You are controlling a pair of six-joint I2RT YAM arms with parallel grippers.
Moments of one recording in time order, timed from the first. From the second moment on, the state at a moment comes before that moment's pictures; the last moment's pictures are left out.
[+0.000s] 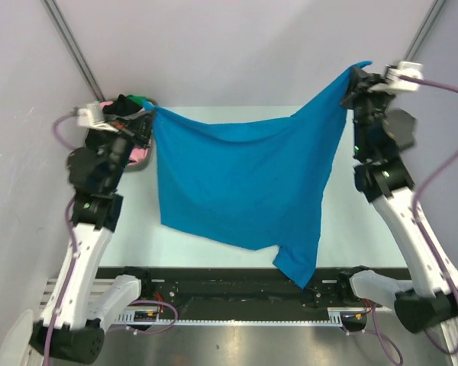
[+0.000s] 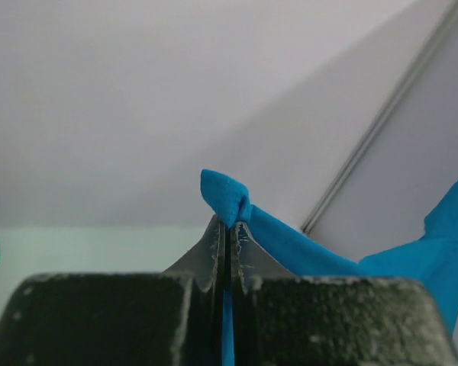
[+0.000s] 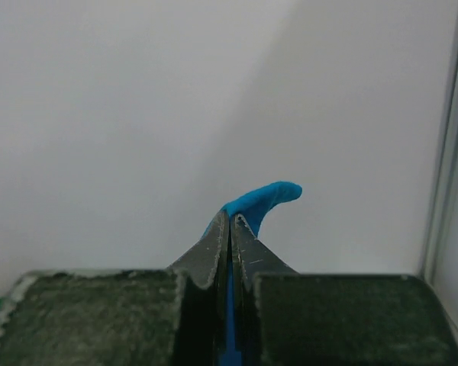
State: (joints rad) left arm -0.14 0.84 1.09 0.13 0.21 -0.49; right arm 0.36 1.07 1.38 0.19 0.35 0.03
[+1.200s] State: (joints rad) left arm -0.14 0.72 1.36 0.07 0.26 -0.46; right arm 0.27 0.72 1.47 0.23 0.22 0.11
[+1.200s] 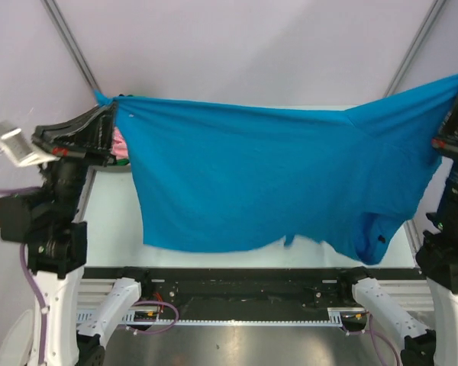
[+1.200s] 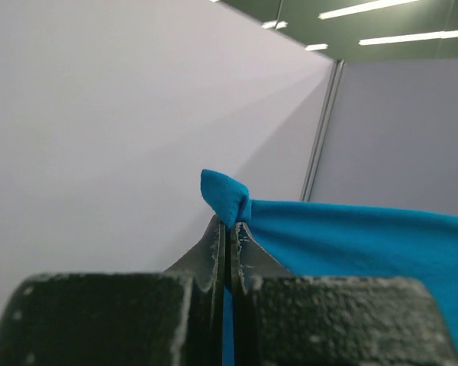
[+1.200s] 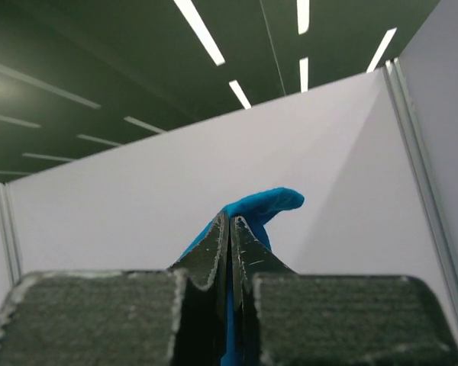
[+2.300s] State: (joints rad) left arm -0.14 2.06 1.55 -0.09 -0.04 -0.40; right arm 0.15 2.28 1.76 0.17 0.38 0.24
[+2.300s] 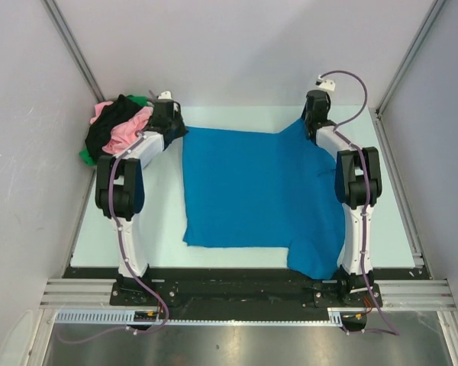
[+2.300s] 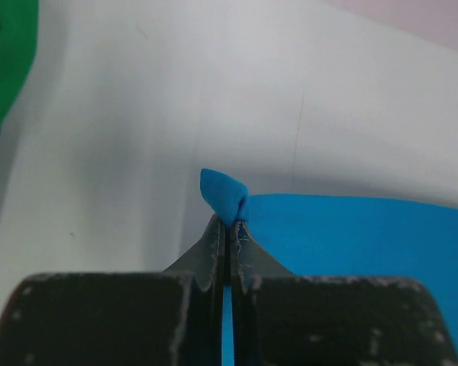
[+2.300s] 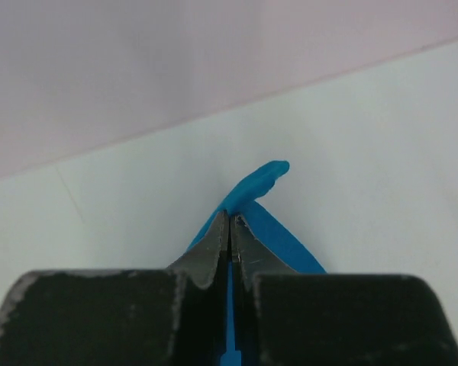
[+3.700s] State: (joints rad) left arm -0.18 1.45 0.93 -0.39 -0.01 -0.64; right arm 0.54 1.67 1.48 -0.27 0.35 0.29
